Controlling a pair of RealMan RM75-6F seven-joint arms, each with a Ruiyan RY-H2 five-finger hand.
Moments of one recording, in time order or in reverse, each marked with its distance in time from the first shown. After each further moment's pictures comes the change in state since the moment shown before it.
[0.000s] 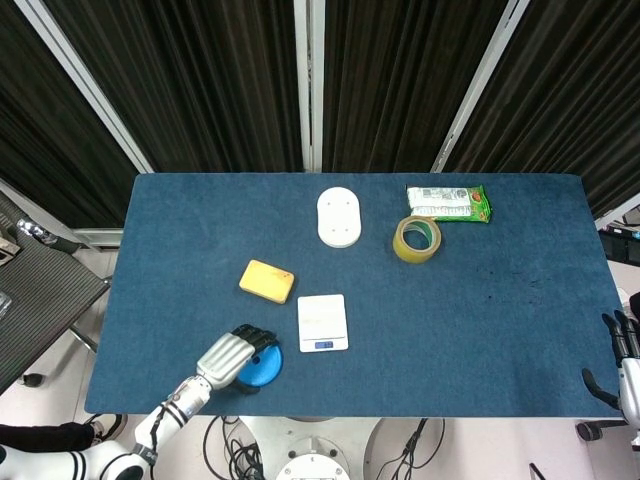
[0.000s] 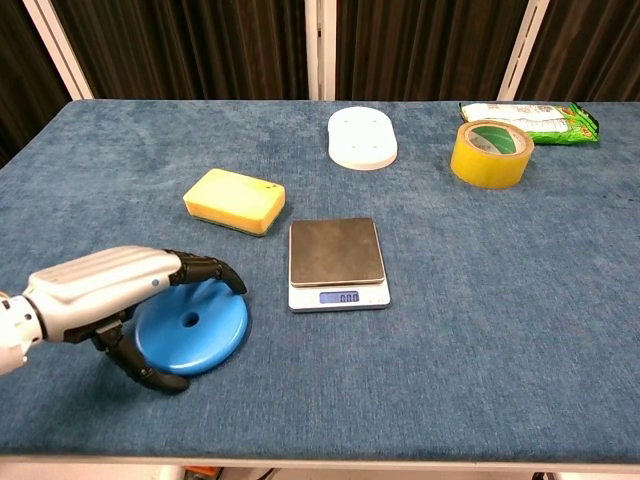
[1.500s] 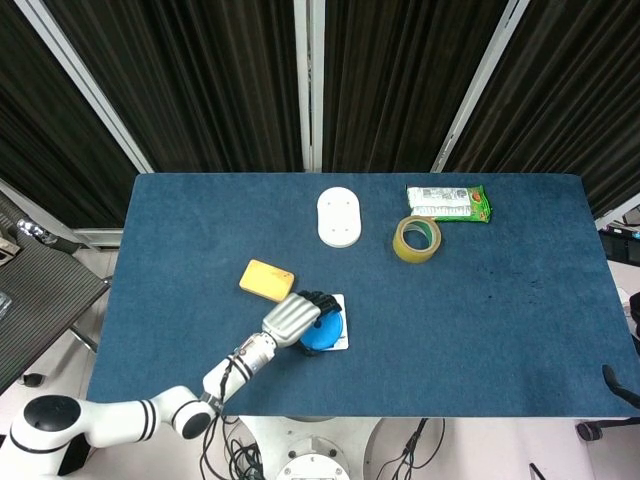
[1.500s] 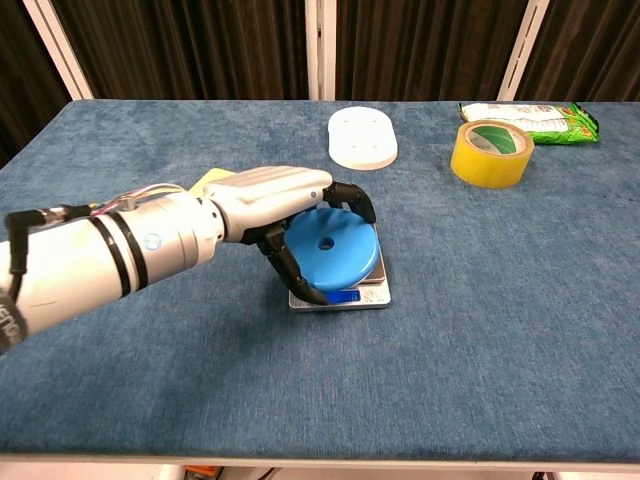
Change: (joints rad) left arm -0.288 -0.214 -0.245 0.187 -0.098 -0.151 0.007; right arm -0.015 0.022 0.031 0.023 0.032 0.020 0.085
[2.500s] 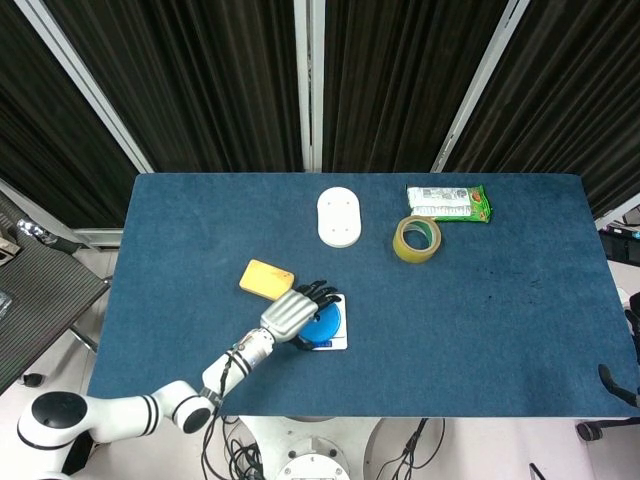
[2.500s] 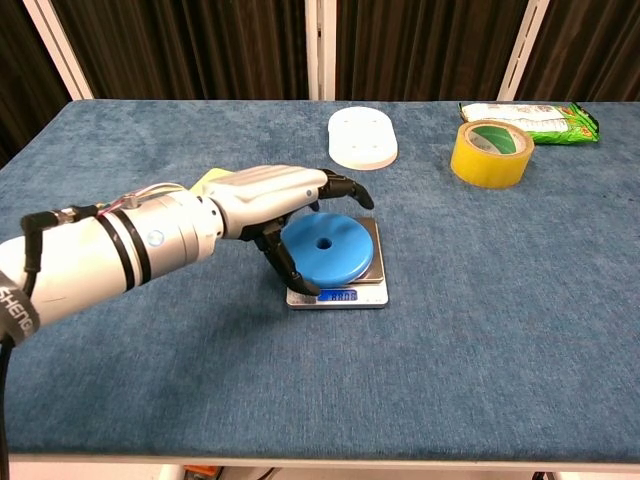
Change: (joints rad) left arm -0.025 -0.002 0.026 0.051 -0.001 0.016 -0.061; right arm 0.010 -0.006 -0.002 0.000 0.001 -0.023 -0.014
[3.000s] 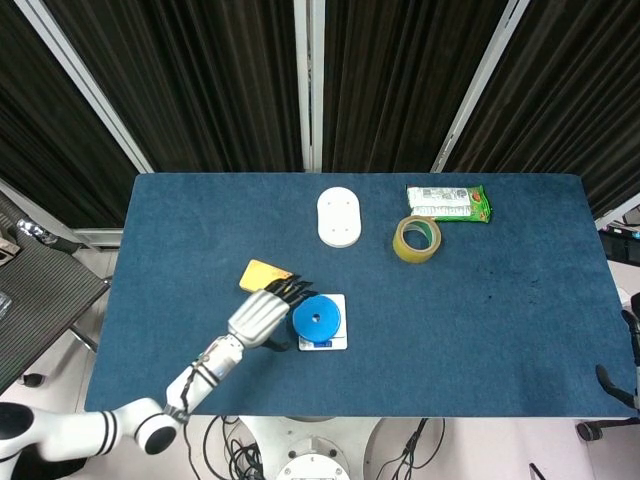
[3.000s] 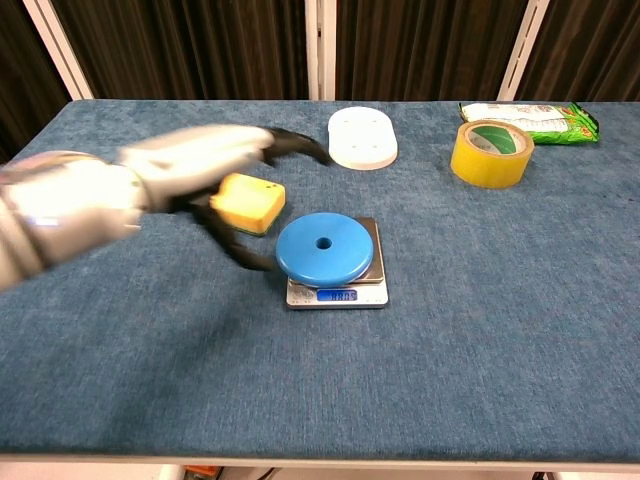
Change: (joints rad) left arm 0.130 0.210 0.067 -0.274 0.034 0.194 0.089; right arm -0.005 0.000 -0.006 -0.009 -0.020 0.022 0.000
